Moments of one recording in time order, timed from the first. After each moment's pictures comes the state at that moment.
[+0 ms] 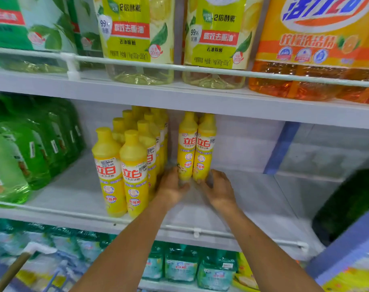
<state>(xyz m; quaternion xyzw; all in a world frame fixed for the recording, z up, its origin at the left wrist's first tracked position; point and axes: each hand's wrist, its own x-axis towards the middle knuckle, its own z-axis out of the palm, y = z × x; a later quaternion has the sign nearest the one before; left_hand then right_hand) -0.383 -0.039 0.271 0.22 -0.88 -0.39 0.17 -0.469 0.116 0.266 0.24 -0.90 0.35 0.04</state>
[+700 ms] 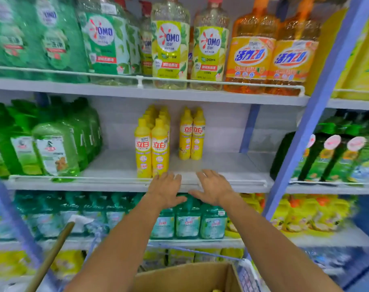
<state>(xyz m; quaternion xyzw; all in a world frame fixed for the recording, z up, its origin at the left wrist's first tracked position) -0.159 -0.006 0.324 0.03 -1.00 0.02 0.04 -0.244 0.172 0.332 0.33 -0.94 0.00 0.03</state>
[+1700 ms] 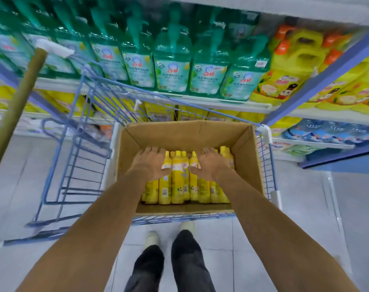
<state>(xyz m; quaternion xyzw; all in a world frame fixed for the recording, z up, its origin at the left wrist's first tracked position) 0.007 0.030 -0.009 0.14 -0.94 -0.09 -0.28 -0.097 0.223 -0.011 0.35 -0.89 -0.05 -0.28</state>
